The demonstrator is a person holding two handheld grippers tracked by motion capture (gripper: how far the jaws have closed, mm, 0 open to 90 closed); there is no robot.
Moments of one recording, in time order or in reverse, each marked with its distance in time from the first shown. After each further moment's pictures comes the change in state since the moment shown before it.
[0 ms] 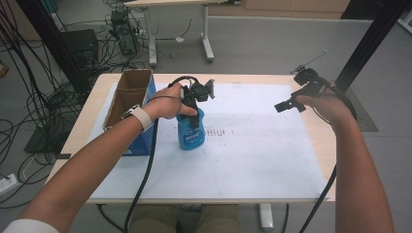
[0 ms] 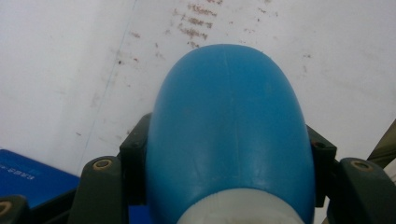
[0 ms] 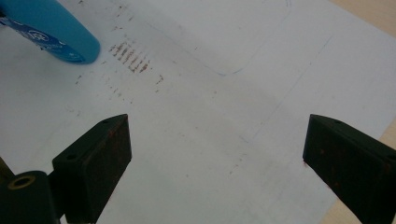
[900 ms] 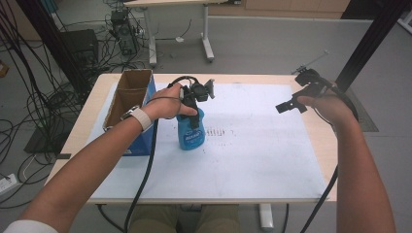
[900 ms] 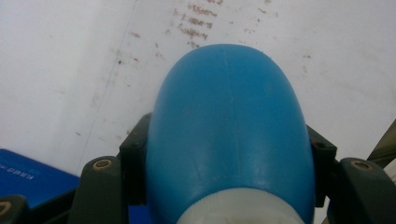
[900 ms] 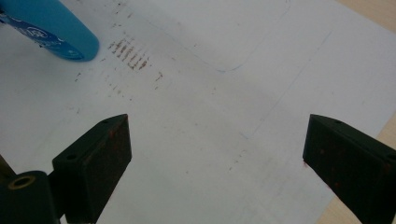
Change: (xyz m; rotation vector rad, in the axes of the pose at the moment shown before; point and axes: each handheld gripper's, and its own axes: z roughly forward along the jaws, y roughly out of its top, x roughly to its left) left arm 0.000 0.000 0.000 0.001 0.000 -0.001; right arm 0.000 -0.002 -0.001 0.005 -0.002 0.004
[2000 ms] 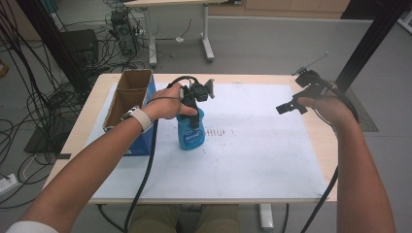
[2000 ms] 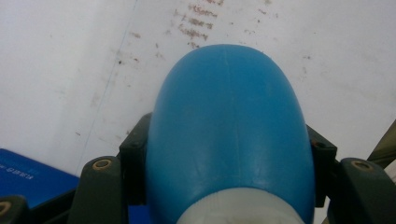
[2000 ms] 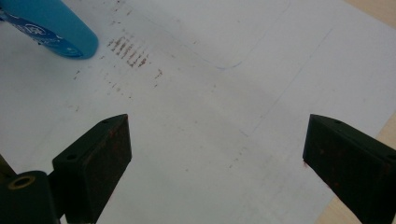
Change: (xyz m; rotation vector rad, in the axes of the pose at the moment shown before) left arm 0.000 -0.001 0.000 -0.002 0.002 -0.001; right arm -0.001 -0.003 0.001 0.002 0.000 0.003
